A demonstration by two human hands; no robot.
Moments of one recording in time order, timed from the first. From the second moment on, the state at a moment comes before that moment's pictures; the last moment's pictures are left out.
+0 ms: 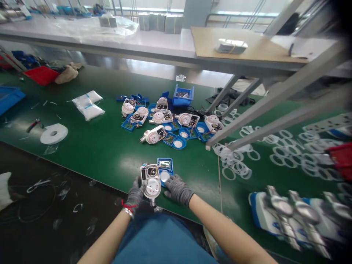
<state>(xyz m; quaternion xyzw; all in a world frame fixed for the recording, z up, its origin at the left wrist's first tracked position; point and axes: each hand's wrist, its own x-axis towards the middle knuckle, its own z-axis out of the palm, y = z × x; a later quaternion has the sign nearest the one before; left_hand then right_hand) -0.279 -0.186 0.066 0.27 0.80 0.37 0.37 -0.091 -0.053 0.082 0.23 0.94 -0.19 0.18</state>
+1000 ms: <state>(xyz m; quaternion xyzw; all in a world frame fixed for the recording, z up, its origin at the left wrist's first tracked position) -0.208 -0.091 0.085 0.53 0.84 -0.02 0.12 0.023 -0.083 0.070 0.42 0.85 -0.31 0.04</state>
